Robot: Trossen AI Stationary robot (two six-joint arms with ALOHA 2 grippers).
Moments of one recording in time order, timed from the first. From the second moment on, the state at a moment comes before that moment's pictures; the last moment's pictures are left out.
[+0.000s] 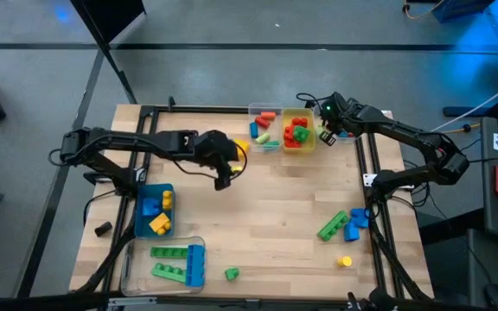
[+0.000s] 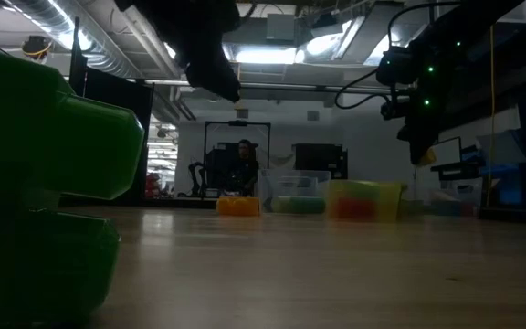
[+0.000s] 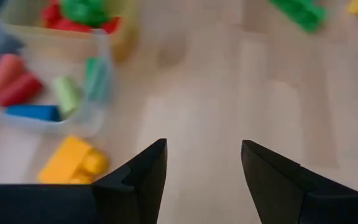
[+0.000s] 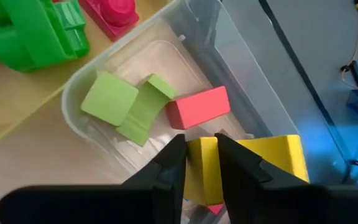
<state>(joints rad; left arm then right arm) 0.10 1.42 1.10 -0.46 -0.04 -0.03 -0.78 1.30 0.89 -0.70 0.39 -0.23</state>
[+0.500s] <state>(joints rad) -0.26 1.42 1.10 -0.34 0.01 0.11 -0.78 1.30 0.89 -0.71 0.38 -0.20</state>
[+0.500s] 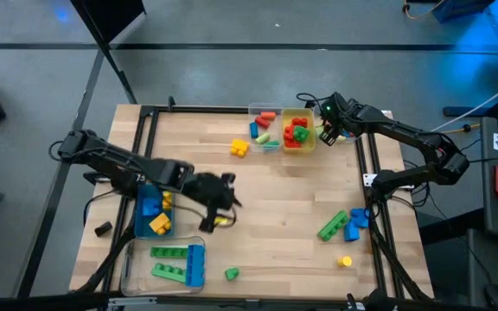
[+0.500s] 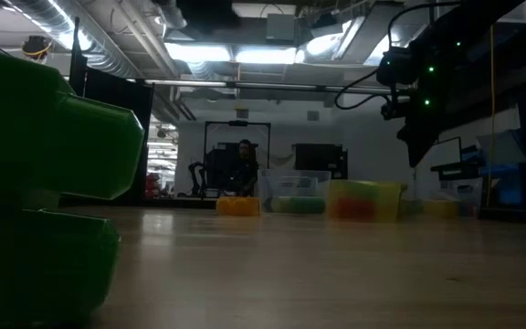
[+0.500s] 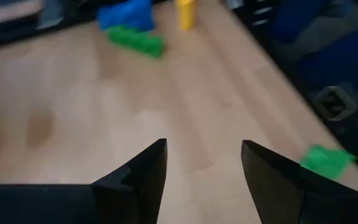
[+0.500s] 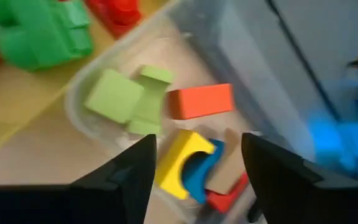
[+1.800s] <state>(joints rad) -0.65 1.95 1.42 -0.46 -0.08 0.19 -0.16 1.25 0.90 -0.82 0.15 0.53</state>
